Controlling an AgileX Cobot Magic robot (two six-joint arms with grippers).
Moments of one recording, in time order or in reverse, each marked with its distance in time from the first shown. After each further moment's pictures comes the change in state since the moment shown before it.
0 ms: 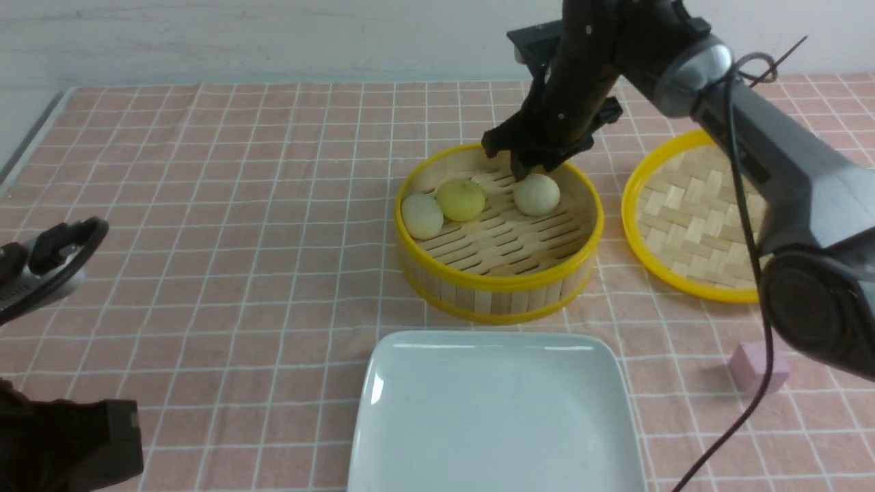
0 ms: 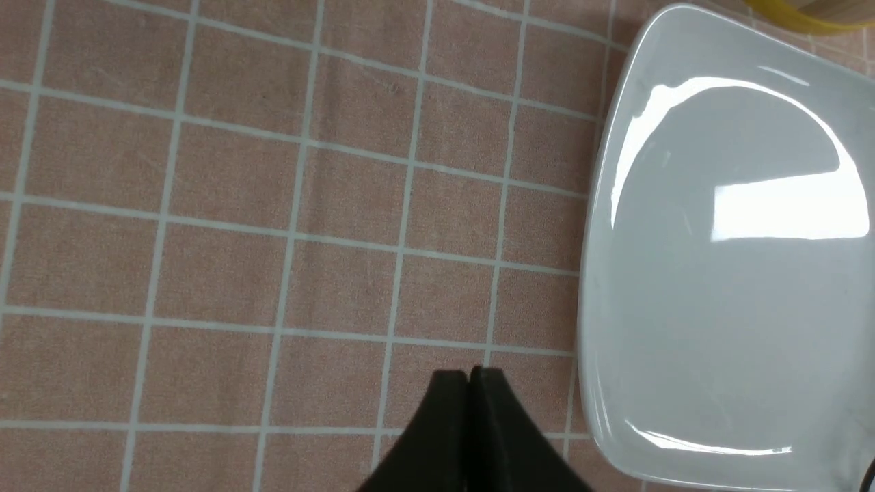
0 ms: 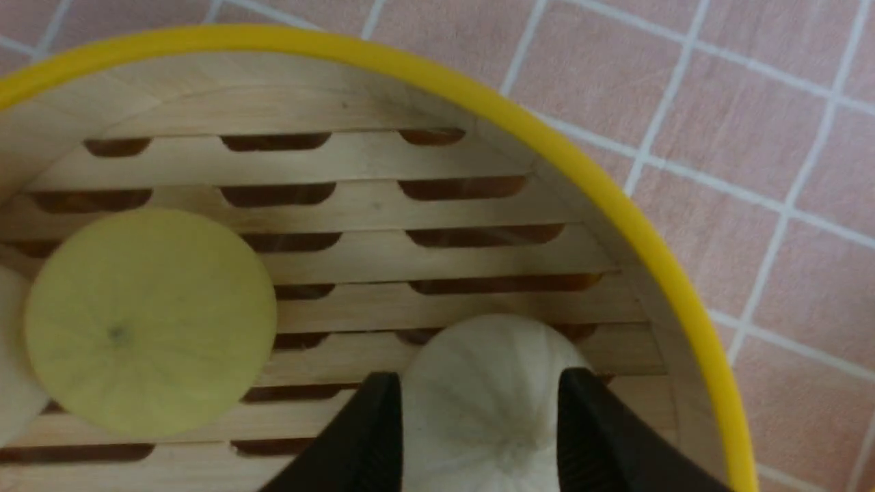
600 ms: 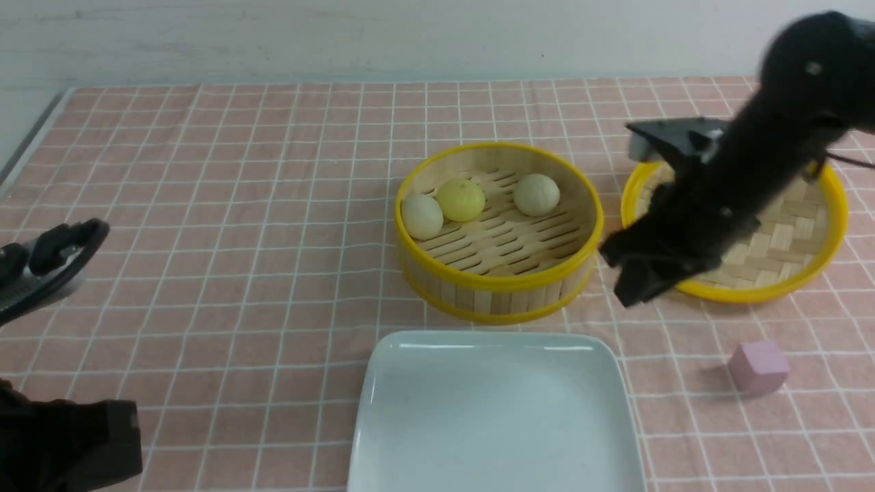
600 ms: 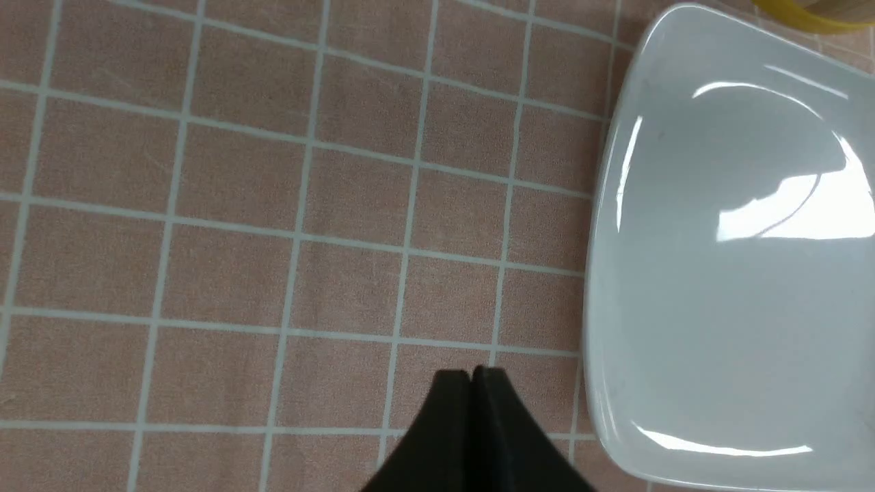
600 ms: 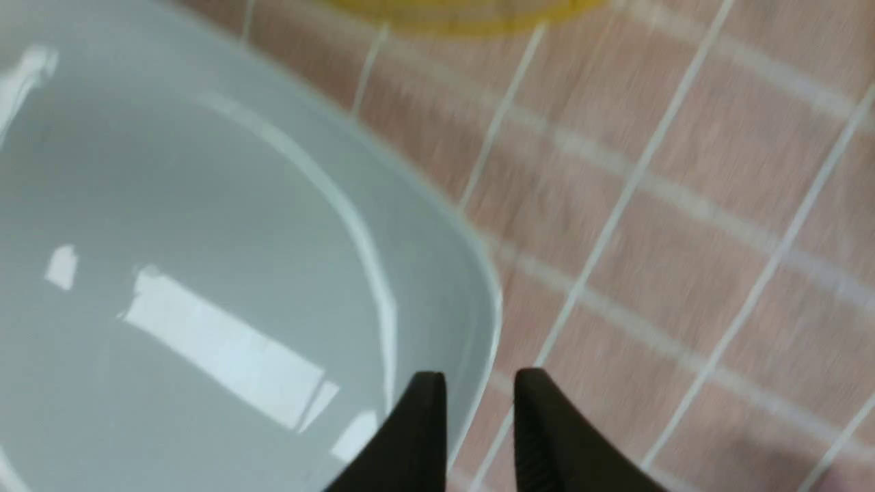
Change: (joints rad) right arm -0.054 -0.674 1.057 0.238 -0.154 -0.195; left arm 0.000 0.000 0.000 0.007 -0.001 0.000
